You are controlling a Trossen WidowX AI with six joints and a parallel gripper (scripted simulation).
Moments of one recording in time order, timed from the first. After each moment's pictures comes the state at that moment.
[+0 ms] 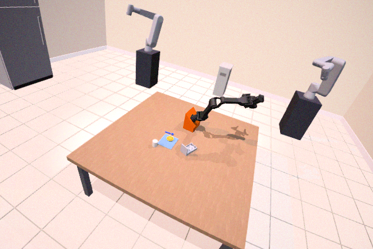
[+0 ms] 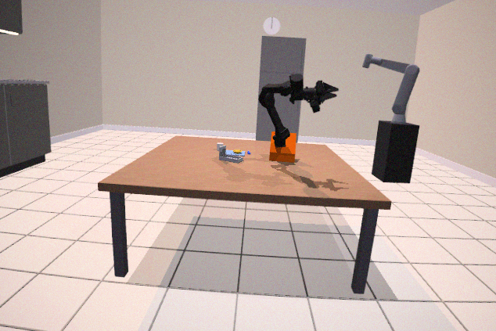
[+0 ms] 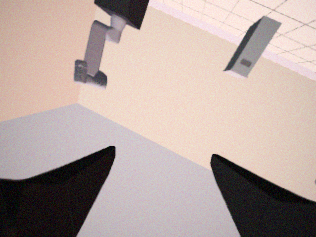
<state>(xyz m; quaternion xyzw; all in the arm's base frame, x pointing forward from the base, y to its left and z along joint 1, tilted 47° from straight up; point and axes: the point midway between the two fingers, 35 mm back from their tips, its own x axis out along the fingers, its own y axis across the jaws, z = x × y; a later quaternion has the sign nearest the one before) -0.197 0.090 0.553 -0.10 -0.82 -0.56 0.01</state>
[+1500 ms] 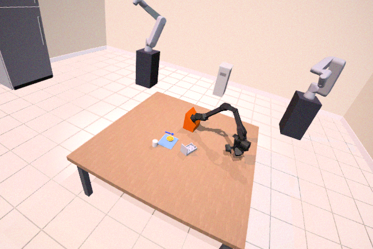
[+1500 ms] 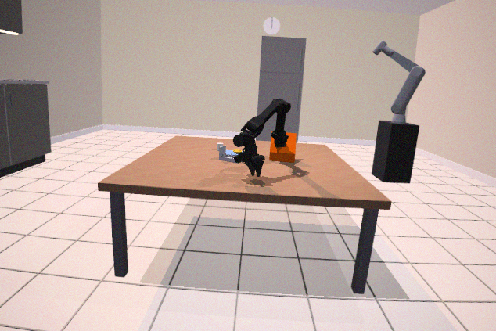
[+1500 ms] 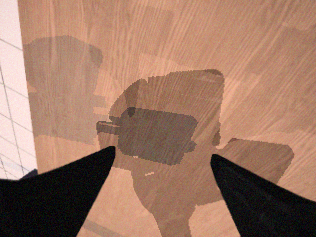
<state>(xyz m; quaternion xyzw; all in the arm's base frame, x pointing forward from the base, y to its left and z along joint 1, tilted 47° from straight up) 0.176 0.333 0.325 -0.22 -0.58 -0.46 -0.64</state>
